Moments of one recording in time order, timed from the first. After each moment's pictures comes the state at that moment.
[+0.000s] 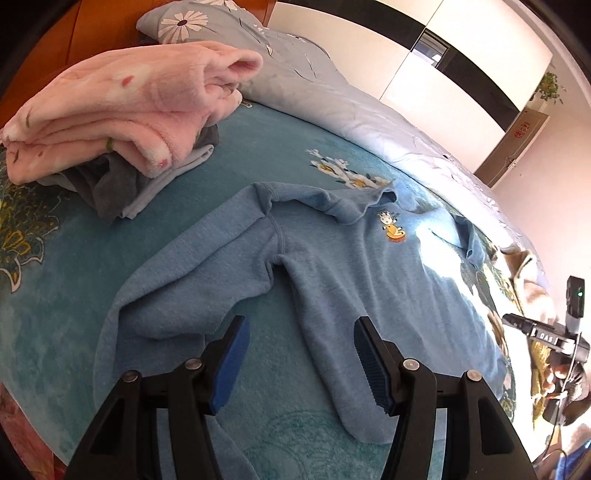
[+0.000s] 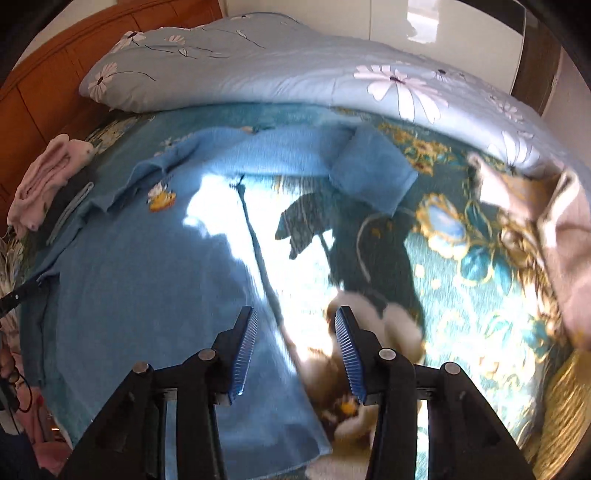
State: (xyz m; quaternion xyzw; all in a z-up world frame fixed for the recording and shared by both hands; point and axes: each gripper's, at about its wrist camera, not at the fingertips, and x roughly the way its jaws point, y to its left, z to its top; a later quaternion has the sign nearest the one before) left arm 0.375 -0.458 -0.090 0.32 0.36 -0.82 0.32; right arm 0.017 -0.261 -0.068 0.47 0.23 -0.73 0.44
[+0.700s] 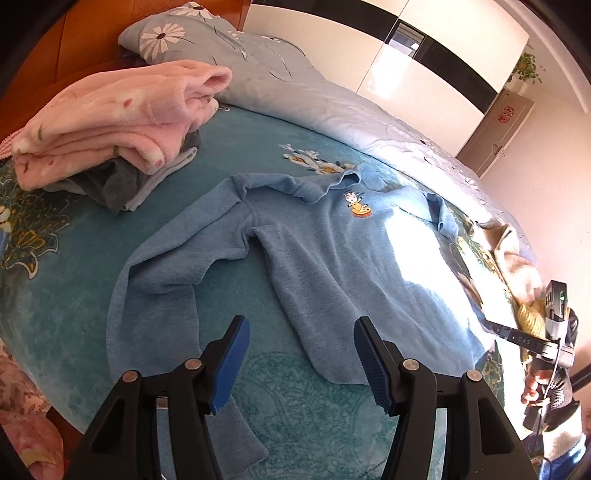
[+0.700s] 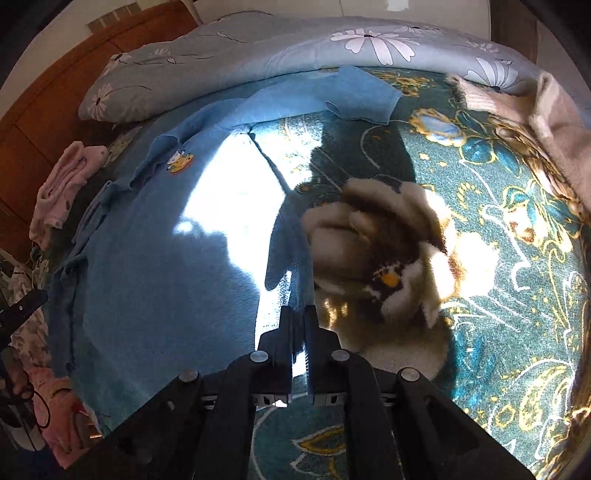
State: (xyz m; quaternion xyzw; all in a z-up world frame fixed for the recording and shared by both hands) left arm 0.389 -0.415 -0.068 0.34 0.33 -0.83 0.29; right arm 0.063 -0.203 -0.086 0.50 0.15 -0.73 0.45
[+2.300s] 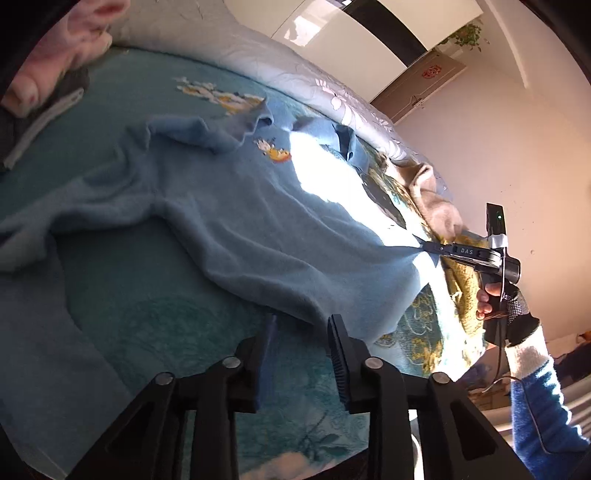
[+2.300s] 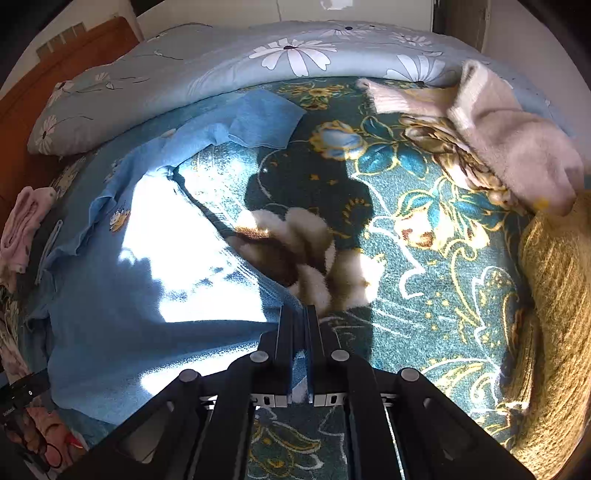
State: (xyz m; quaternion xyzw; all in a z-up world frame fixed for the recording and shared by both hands) left arm 0.378 -0.406 -0.086 0.37 0.36 -0.85 0.09; right arm 0.011 -0.167 -0.068 0.52 0.14 -0.77 0.34
